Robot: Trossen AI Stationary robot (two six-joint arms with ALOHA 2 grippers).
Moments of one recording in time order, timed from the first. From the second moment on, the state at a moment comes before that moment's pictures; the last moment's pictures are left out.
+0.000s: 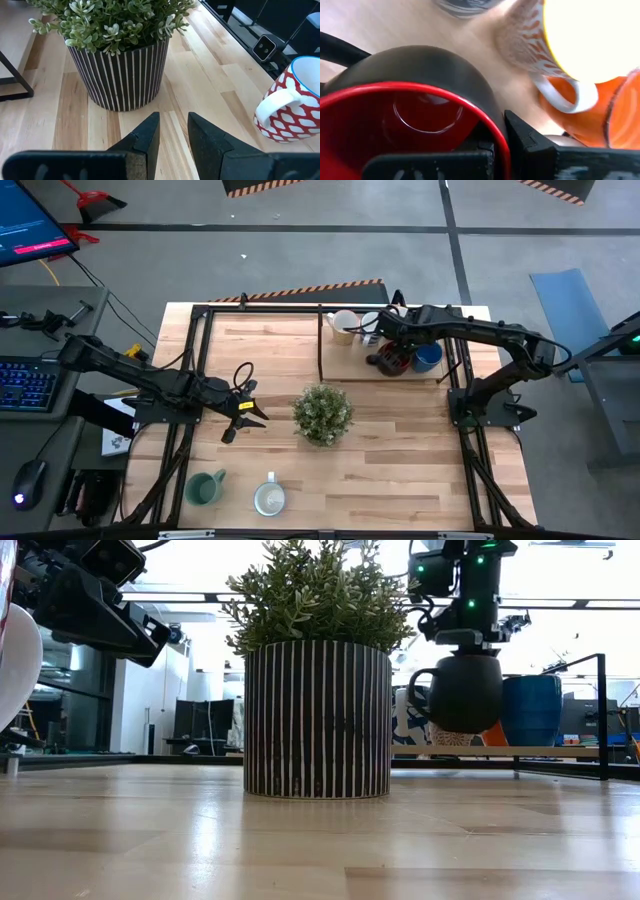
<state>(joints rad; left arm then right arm) -0.24 0.81 0.30 0.02 0.07 -0.05 -0.41 1.46 1.19 -1.18 0.30 0.34</state>
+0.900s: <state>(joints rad) -0.24 0.81 0.30 0.02 0.07 -0.05 -0.40 1.52 1.20 -1.23 0.32 0.38</state>
